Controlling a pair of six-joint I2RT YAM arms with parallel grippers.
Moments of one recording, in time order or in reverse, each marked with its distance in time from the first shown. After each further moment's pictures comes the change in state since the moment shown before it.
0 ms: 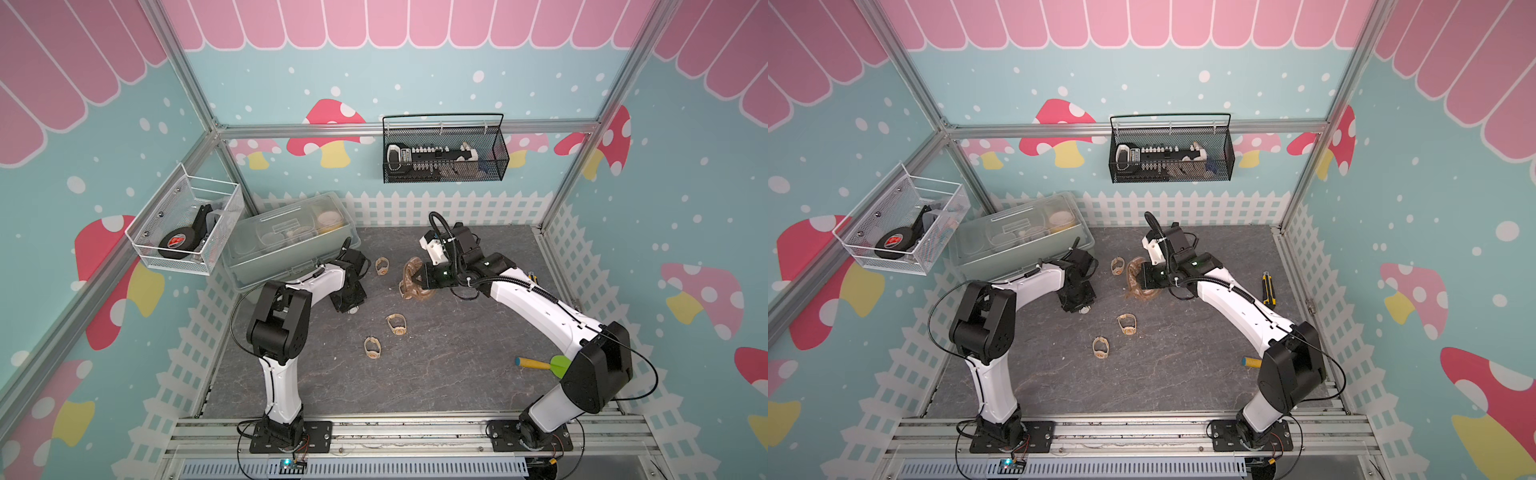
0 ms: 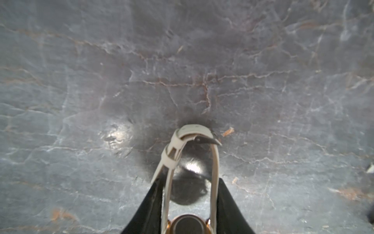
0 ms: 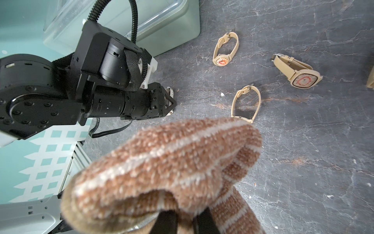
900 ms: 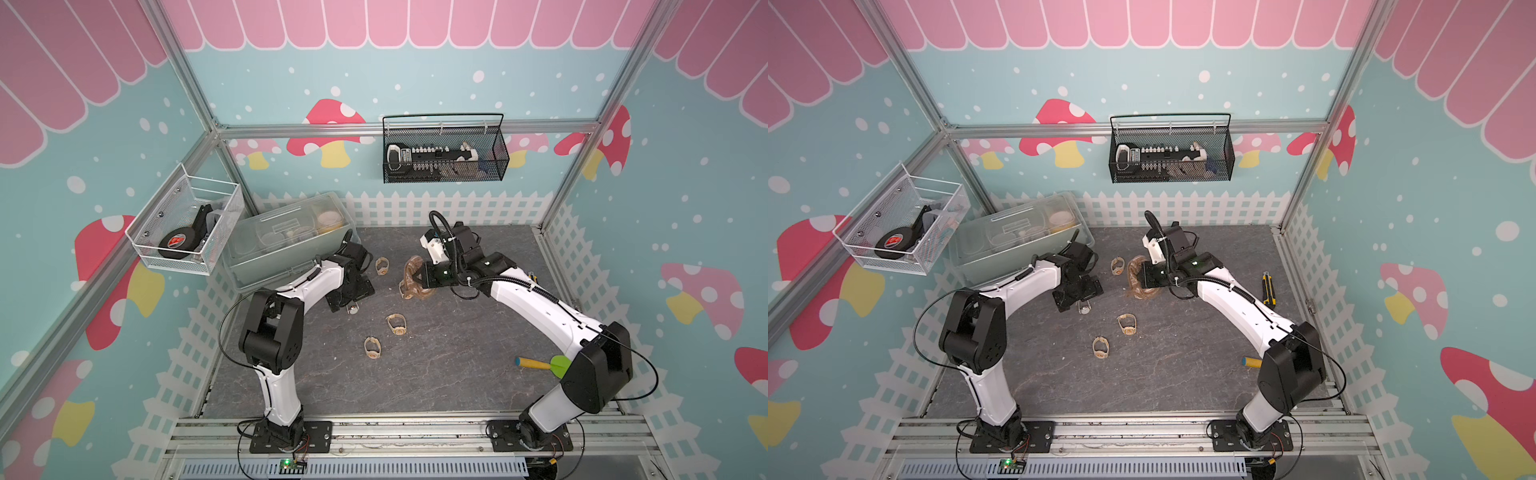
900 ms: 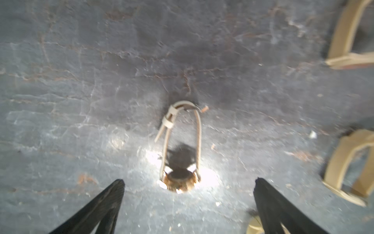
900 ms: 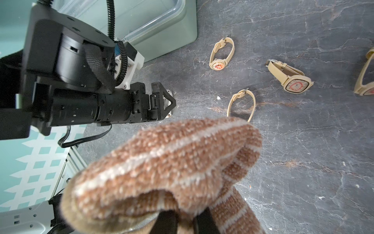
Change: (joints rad) left arm -0.043 -0.096 0.042 -0.082 -0.019 -0.003; right arm 0.000 -0.001 0.003 0.003 0.024 -0.017
